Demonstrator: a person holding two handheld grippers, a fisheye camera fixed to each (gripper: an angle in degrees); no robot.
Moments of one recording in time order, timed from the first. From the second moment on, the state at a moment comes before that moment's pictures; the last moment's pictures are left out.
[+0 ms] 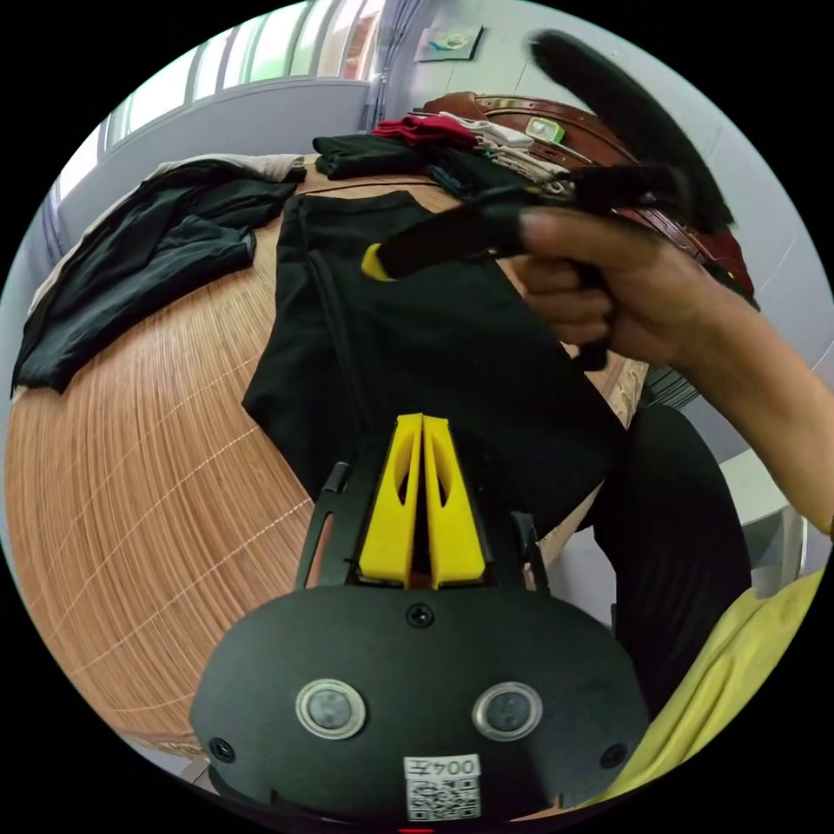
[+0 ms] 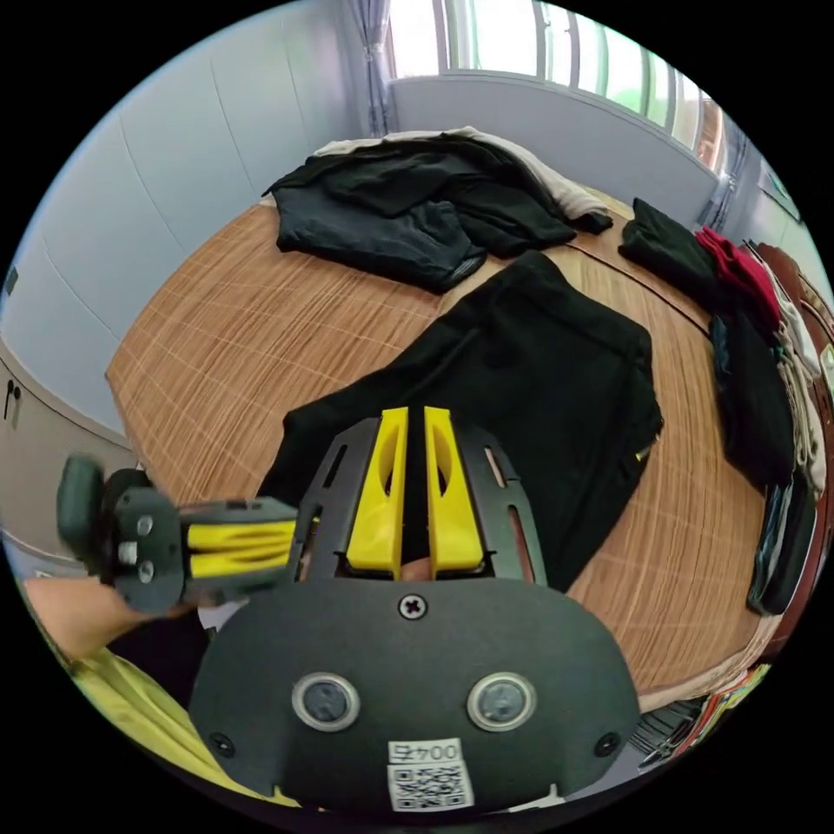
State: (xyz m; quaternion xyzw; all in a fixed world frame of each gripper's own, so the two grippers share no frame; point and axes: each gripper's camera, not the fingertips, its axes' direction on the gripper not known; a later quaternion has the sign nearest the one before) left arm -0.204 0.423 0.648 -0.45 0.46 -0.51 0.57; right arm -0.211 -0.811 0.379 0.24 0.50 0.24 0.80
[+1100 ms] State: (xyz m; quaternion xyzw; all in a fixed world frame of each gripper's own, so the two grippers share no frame) left arm -0.274 0.267 0.596 -0.33 0.54 -0.38 0.68; right arm -0.230 -0.453 0.482 0.50 0.07 0.43 0.75
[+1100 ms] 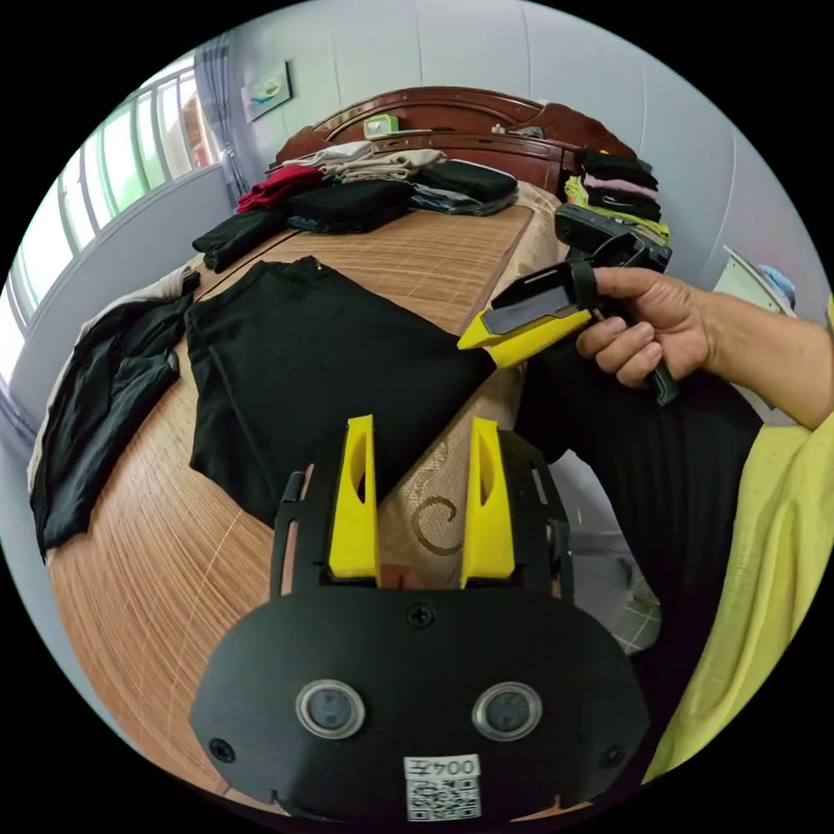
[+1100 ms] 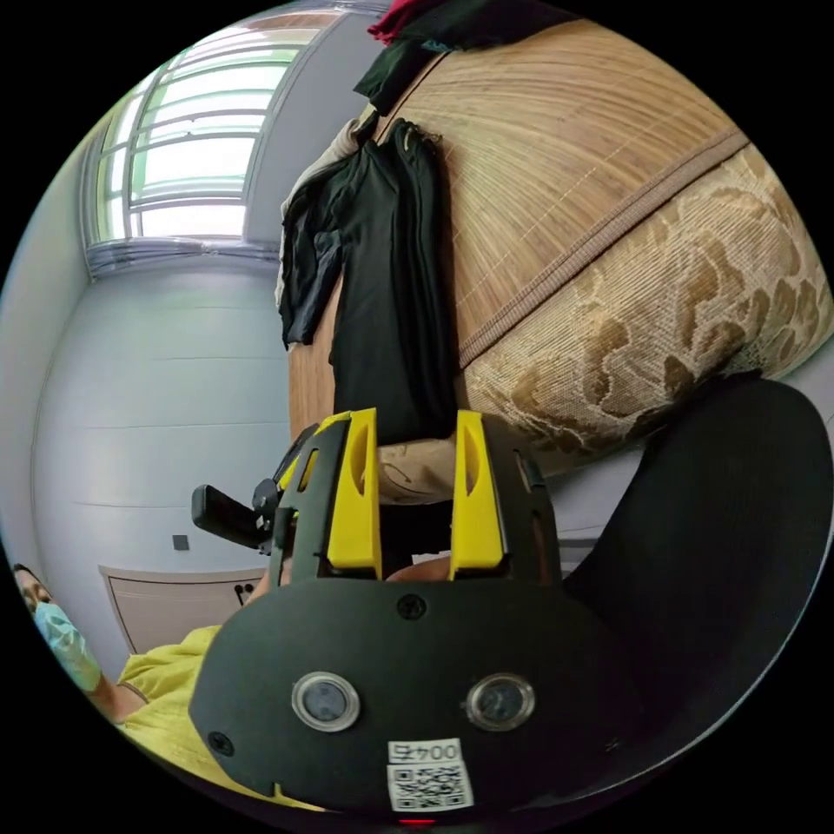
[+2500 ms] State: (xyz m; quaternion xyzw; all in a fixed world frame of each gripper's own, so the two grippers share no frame) left arm -0.308 0.349 0.709 -0.33 0.62 -0.42 0.58; right arm -0.574 -0.843 0.569 0.01 0.71 0.10 0.70
